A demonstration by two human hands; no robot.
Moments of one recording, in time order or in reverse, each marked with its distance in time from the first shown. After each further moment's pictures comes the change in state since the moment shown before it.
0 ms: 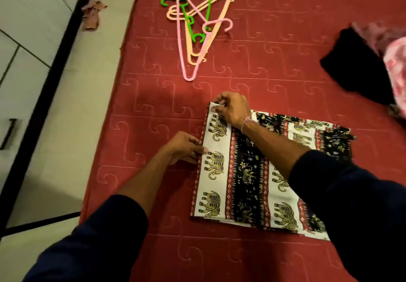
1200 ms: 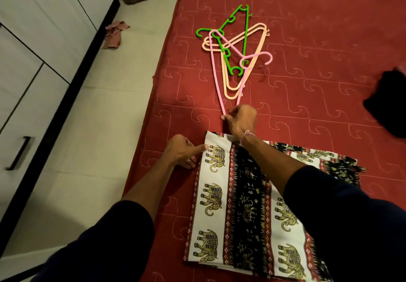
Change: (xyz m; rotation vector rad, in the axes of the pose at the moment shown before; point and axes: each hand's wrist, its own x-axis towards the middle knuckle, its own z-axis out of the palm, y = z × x) left_hand 0.042 0.026 -0.138 0.168 0.311 0.087; right_hand 0.108 -0.075 0.072 -0.066 0.173 0.250
